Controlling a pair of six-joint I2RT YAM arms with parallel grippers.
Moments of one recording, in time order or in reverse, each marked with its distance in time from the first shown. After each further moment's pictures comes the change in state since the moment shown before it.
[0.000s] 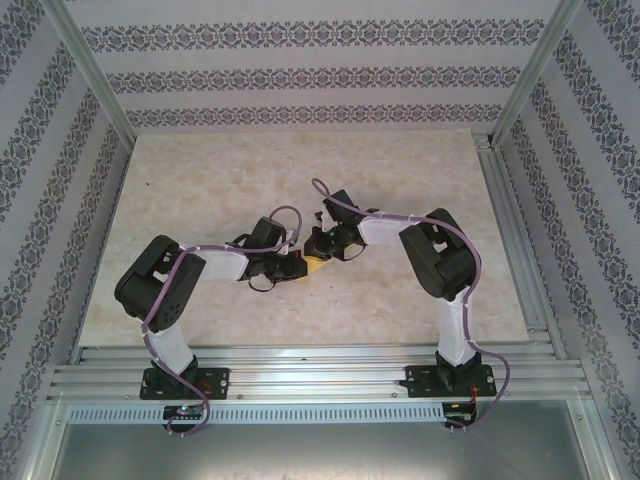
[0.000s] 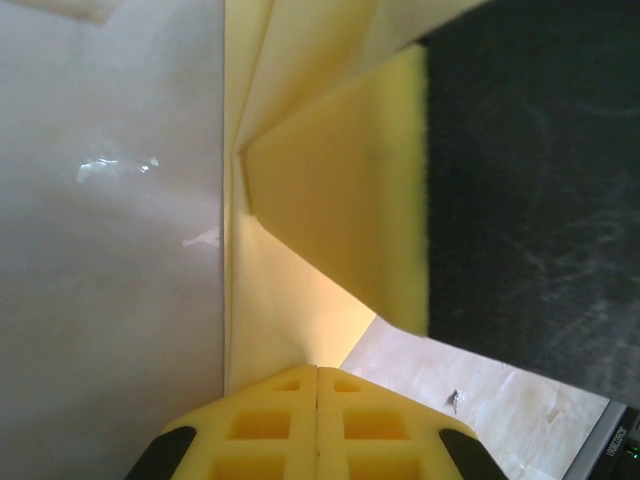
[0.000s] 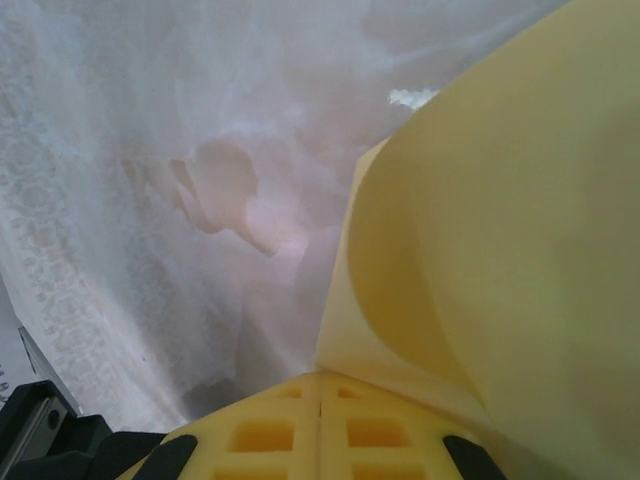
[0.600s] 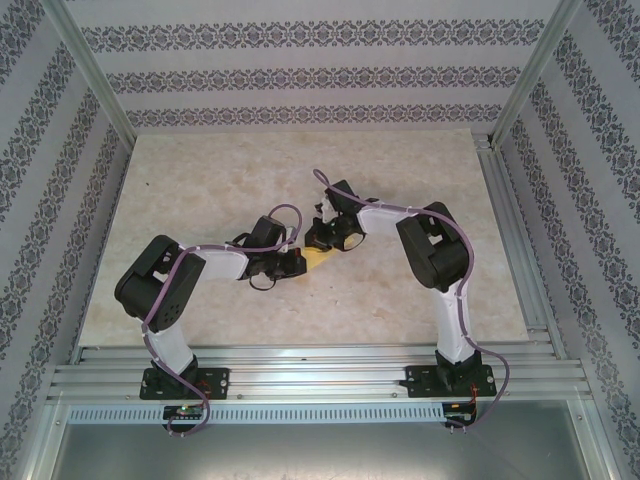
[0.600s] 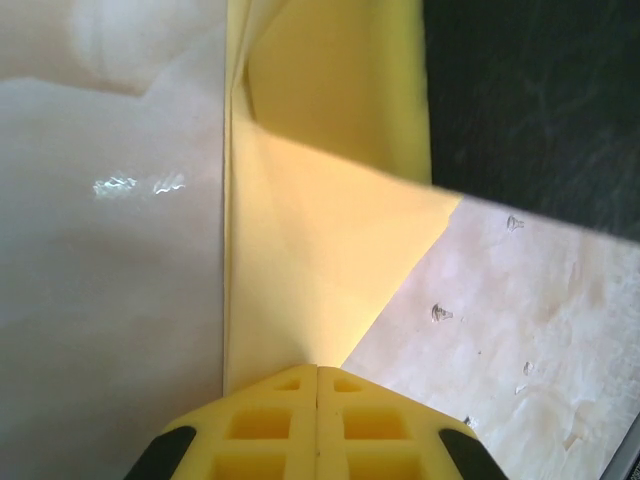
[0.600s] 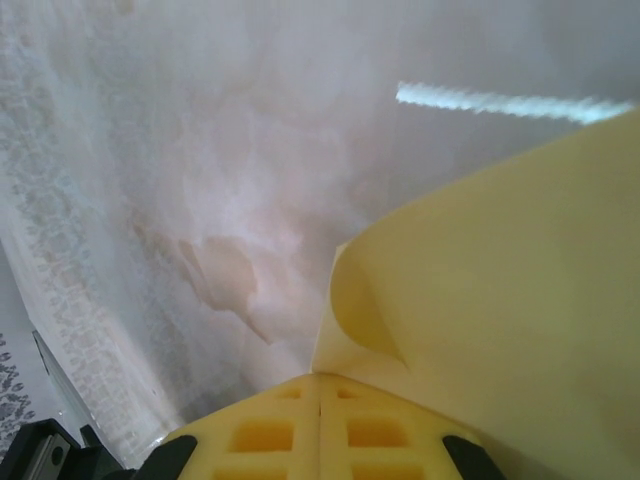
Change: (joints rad) left arm 0.000 0.000 0.006 0.007 -0.047 0.011; right arm -0.060 0.082 0.128 -0.074 -0.045 -0.059
